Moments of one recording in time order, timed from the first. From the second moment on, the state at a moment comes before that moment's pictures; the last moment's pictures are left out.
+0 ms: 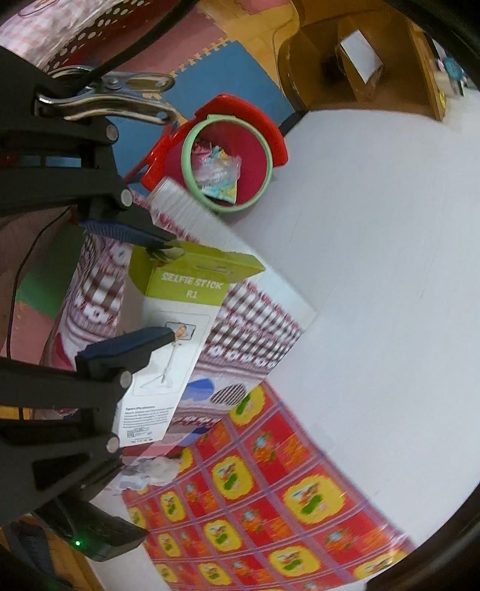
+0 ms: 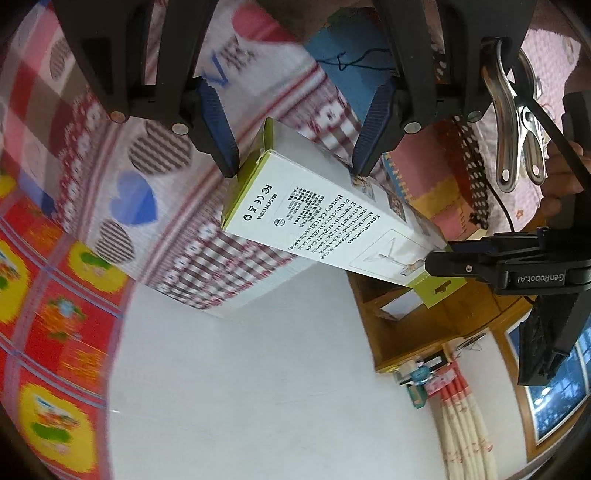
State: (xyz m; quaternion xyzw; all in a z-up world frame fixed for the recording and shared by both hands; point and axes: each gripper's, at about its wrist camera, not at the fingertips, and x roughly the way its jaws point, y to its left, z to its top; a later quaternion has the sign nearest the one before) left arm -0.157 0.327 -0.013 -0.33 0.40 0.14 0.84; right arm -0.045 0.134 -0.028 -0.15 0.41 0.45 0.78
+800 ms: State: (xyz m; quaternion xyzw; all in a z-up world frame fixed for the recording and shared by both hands) left arm -0.138 0.481 -0.028 -0.34 0.40 0.23 0.82; right arm 0.010 0.297 -0.065 -0.17 0.43 0.51 0.73
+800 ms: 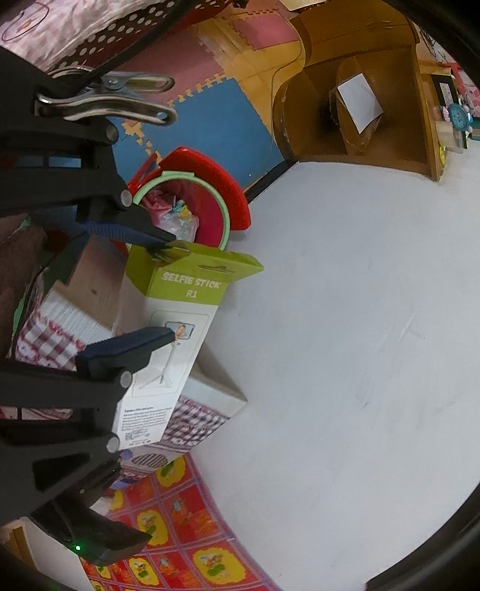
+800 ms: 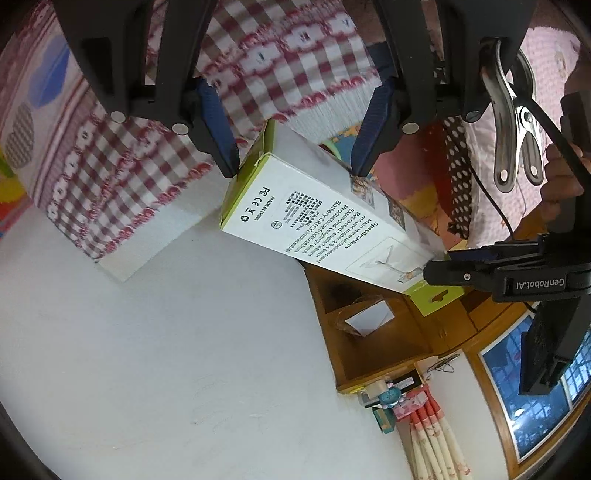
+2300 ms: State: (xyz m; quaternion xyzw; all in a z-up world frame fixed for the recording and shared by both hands) left arm -0.030 0.651 -0.204 -0.18 0.59 0.04 0.79; right arm -0.052 0.455 -0.257 -0.08 0.58 0.24 0.78
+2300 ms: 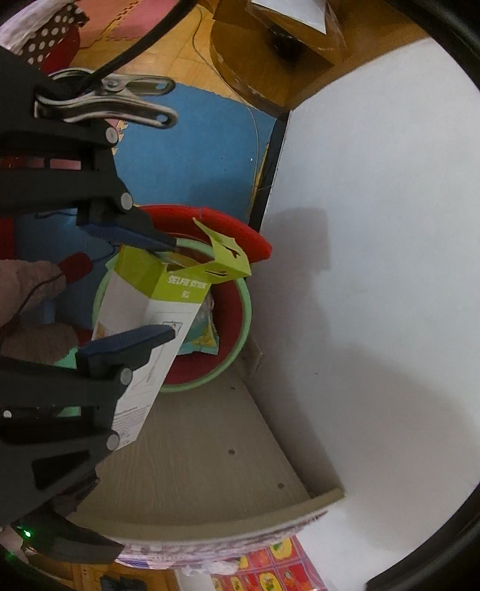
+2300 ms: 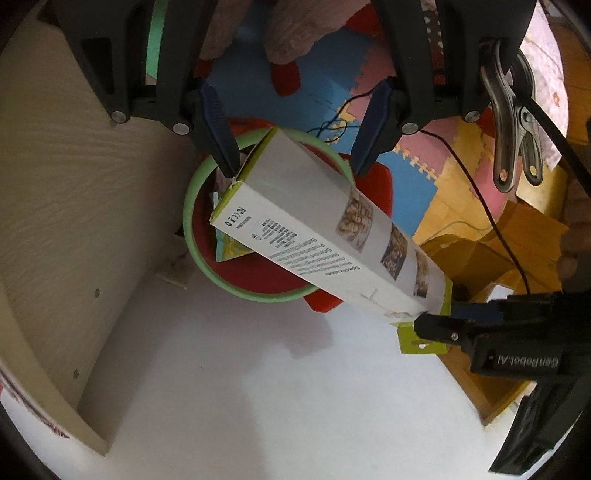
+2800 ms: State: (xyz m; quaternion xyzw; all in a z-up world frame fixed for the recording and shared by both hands) left arm 0.024 0.625 -0.240 -0.12 0.61 0.00 0.78; right arm -0.025 0.440 -0.305 -0.05 0.63 0.20 0.75
